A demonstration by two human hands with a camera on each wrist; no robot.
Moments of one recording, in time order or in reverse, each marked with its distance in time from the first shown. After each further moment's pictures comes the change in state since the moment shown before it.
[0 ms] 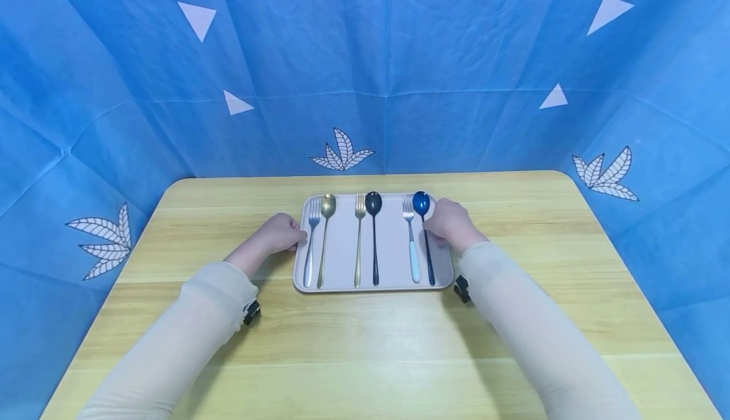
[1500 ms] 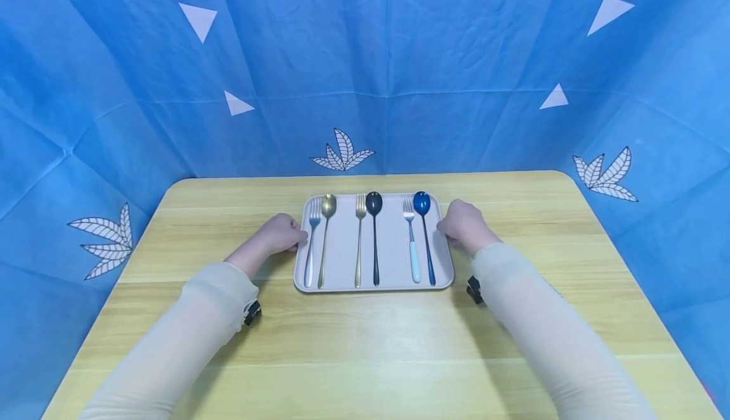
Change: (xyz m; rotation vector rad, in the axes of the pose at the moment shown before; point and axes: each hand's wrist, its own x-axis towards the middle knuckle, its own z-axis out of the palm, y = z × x) left_hand -0.002 0.001 0.000 -0.024 0.007 -0.015; right_hand -0.001 0.021 -0.013 -0.062 -0.019 0.025
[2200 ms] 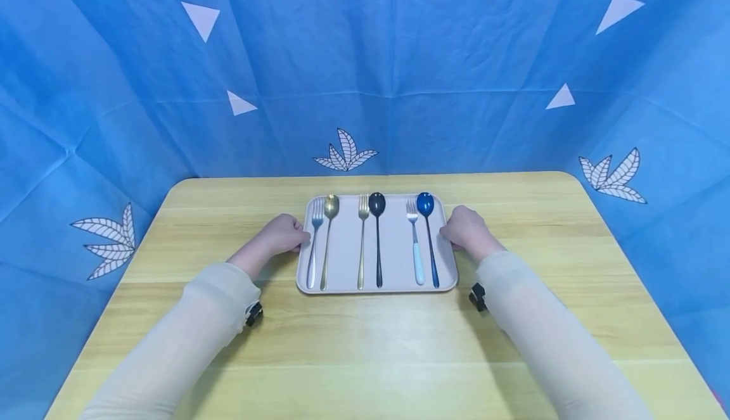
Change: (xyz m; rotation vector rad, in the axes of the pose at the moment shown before) left_hand 0.003 0.000 0.000 0.010 -0.002 -0.028; right_hand 0.009 0.011 0.013 0.046 0.000 -0.076
